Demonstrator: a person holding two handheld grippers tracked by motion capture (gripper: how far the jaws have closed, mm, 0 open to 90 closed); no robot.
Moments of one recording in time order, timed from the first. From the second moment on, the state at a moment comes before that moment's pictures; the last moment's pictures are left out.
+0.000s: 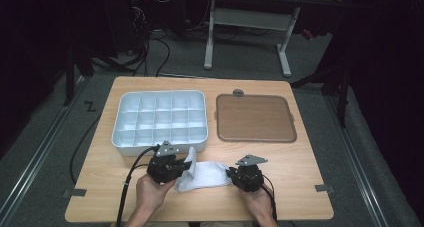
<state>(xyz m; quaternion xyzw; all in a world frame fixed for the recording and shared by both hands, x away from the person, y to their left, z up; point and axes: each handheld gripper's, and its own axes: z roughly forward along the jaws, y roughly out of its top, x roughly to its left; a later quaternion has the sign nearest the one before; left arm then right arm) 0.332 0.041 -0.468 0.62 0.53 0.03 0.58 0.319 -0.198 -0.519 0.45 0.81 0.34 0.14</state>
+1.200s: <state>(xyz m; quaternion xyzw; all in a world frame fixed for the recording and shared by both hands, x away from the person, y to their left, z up) 0.328 -0.007 -0.494 0.68 0.50 0.02 0.54 0.321 -0.175 -0.523 0.44 0.82 0.35 0.13</state>
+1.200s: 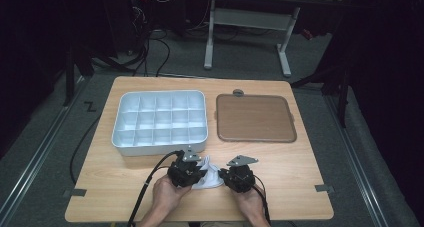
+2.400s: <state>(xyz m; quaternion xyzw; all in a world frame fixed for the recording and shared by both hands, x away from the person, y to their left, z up) 0.329 -0.019 -0.511 0.69 0.49 0.01 0.54 0.322 -0.173 -0.523 0.44 0.82 0.35 0.13</state>
